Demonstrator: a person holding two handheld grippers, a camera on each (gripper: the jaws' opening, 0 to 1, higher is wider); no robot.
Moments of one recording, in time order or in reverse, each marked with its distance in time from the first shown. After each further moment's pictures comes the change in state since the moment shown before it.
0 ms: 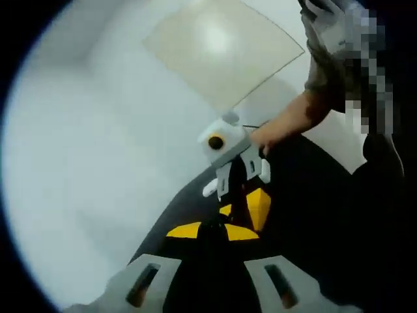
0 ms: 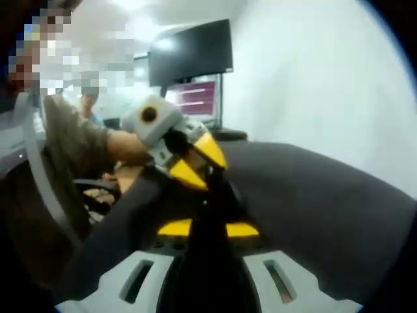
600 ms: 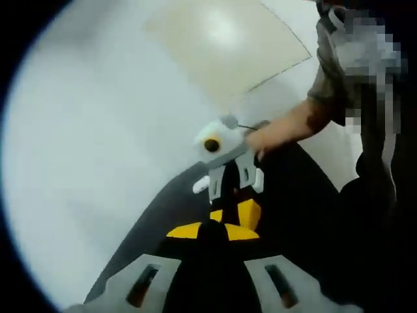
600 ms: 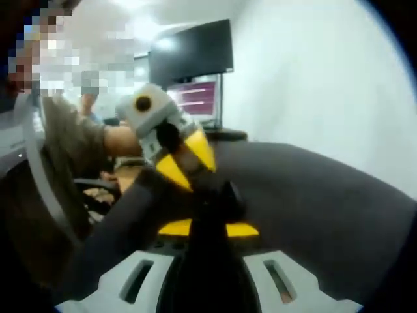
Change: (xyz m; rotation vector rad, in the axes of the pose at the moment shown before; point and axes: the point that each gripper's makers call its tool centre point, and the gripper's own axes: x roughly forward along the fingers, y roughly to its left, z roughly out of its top) left arm -0.008 0.003 0.010 -0.171 0.039 -0.053; right arm 0.000 0.000 0.000 -0.001 -0.001 0.000
